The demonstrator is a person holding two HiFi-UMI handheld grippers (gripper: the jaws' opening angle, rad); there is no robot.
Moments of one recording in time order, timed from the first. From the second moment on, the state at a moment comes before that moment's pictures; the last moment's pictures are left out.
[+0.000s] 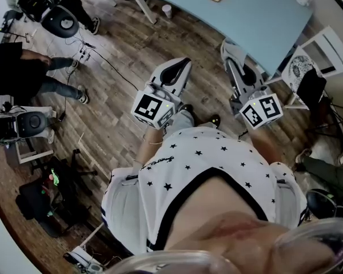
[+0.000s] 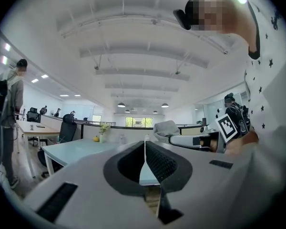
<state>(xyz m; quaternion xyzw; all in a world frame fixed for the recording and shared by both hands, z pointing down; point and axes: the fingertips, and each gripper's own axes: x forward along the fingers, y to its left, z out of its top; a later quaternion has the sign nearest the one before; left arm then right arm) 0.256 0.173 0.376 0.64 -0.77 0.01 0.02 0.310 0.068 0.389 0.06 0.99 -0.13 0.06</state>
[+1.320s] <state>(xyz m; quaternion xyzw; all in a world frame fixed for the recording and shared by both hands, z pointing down) 0.209 0.160 0.384 0.63 -0.77 0.01 0.03 0.268 0.043 0.395 0.04 0.99 -0.15 0.05</state>
